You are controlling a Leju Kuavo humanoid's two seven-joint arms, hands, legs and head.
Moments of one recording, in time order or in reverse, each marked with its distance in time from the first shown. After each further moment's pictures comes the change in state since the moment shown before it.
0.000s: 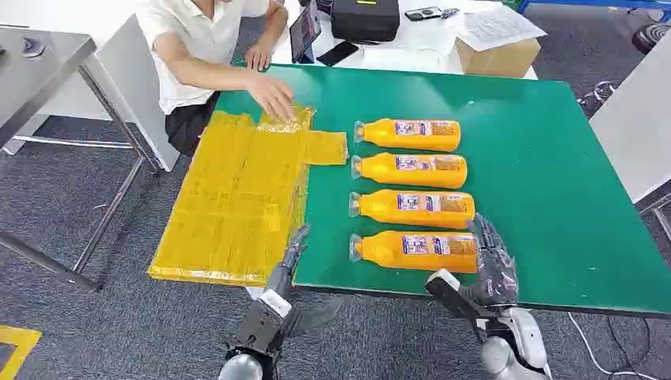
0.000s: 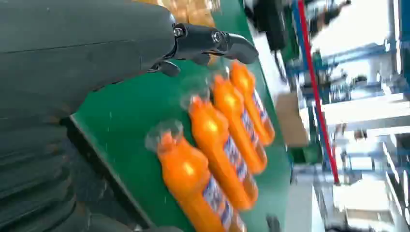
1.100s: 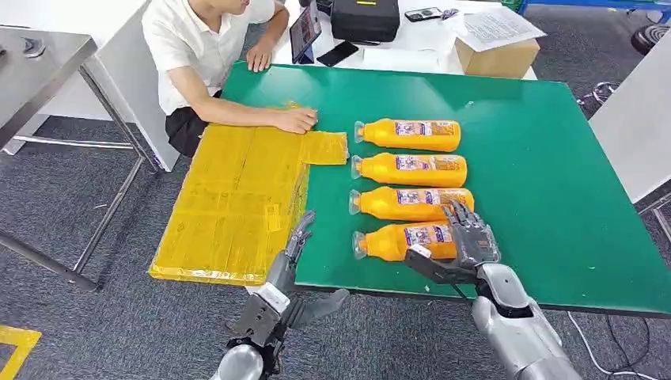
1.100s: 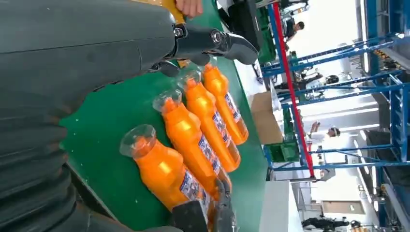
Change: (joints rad) left arm -0.030 -0.005 -0.011 -0.054 0.008 -0.003 -0.003; right arm -0.288 -0.075 0.239 0.243 0.224 0.251 0.268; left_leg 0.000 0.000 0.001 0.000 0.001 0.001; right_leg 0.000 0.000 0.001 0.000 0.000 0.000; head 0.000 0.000
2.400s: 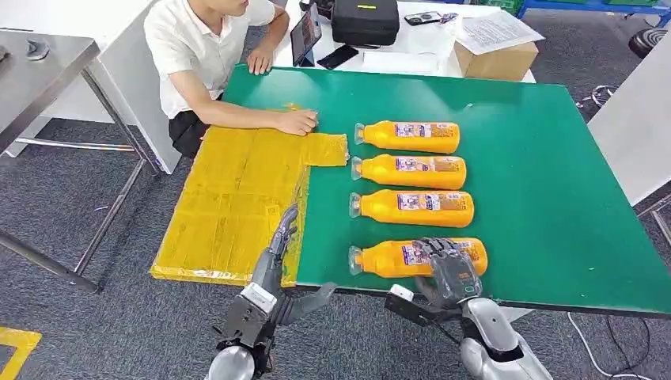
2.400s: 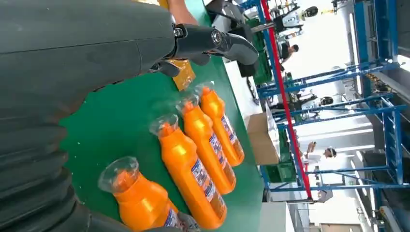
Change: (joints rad) left arm 0.036 0.000 0.048 -0.061 -0.038 0.026 0.002; right arm 0.228 -0.017 0.074 -0.211 -0.059 -0.063 -0.026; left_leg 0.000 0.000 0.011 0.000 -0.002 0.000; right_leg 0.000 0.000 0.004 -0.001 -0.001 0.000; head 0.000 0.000
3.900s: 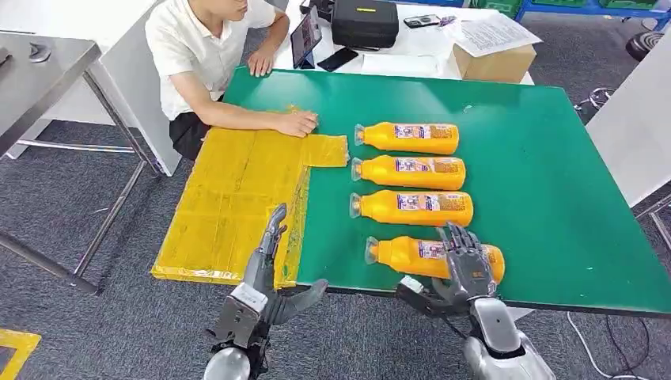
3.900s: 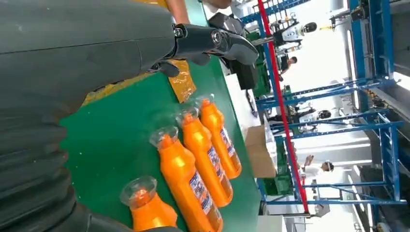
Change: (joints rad) left arm 0.019 0.000 0.019 -0.022 0.010 0.028 -0.006; right arm -0.043 0.030 -0.121 0.134 0.208 -0.077 0.122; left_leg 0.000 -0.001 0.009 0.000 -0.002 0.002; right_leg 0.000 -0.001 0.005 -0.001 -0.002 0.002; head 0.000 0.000
